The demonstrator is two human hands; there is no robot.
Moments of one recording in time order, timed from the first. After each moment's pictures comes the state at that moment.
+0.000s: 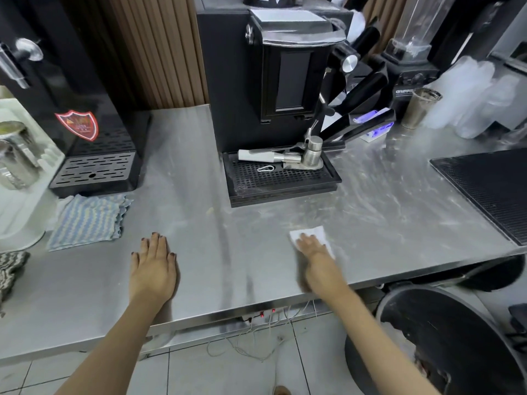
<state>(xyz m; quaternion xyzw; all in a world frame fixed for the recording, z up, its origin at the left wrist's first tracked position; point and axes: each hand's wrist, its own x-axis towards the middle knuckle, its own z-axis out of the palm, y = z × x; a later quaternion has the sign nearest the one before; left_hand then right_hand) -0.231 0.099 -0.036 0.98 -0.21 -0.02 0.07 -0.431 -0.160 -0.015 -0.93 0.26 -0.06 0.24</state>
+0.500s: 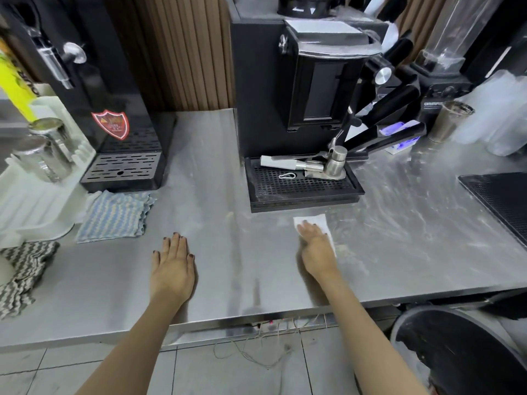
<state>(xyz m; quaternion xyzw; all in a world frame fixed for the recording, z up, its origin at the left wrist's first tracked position) -0.234 0.098 -0.031 0.97 -0.21 -0.03 0.08 -0.361 -0.168 -0.017 -0.92 0.30 -0.07 0.26</state>
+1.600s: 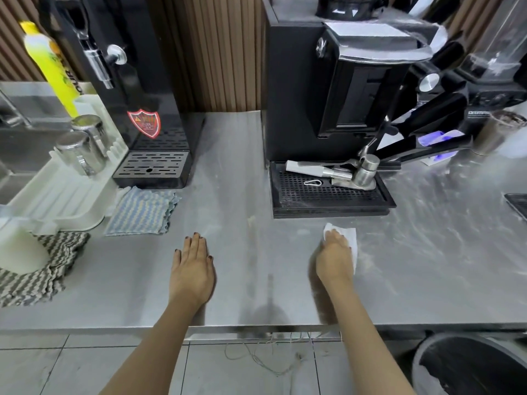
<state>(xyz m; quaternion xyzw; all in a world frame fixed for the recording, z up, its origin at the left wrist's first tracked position) -0.233 0.100 -0.035 0.98 -0.19 -0.03 0.08 -0.336 -0.153 -0.019 -0.89 0.40 -0.08 0.22</state>
